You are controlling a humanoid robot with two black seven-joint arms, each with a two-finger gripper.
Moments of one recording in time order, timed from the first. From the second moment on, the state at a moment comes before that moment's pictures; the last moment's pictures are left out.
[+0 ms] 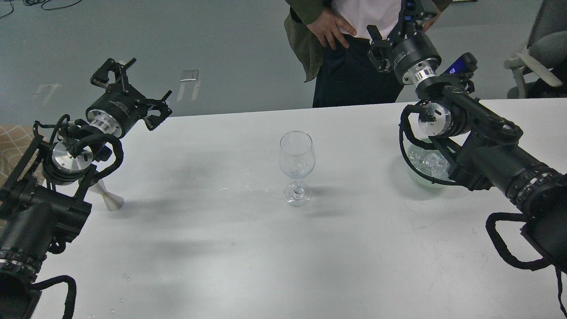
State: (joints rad) left arm -0.63 0.33 -1.31 -0.86 0.16 -0.19 0.22; right arm 1.01 -0.09 0.69 0.52 -0.24 0.15 0.46
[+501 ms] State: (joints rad) left arm -0.66 0.33 -1.31 -0.86 0.16 -0.19 0.16; right arm 1.01 -0.05 0.68 0.51 -0.25 0.16 0.47
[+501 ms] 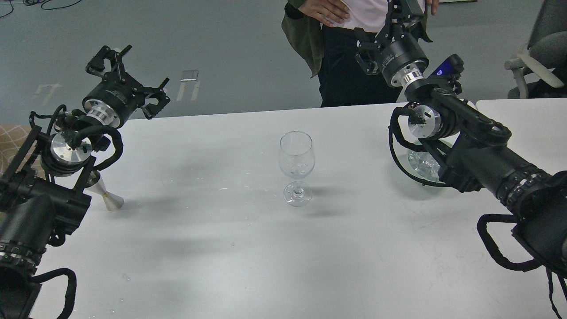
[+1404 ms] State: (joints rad) left arm -0.65 0.30 -1.31 -0.76 0.16 -0.45 0.05; right arm 1.01 -0.01 0.69 0.49 -0.24 0.26 0.29
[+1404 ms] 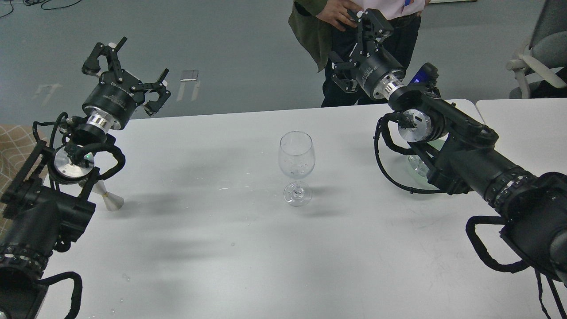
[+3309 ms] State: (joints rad) left arm -0.57 0.32 -1.33 -0.81 0.16 -0.49 0.04; right arm 1.10 -0.02 0.70 0.43 -0.23 0.38 0.15
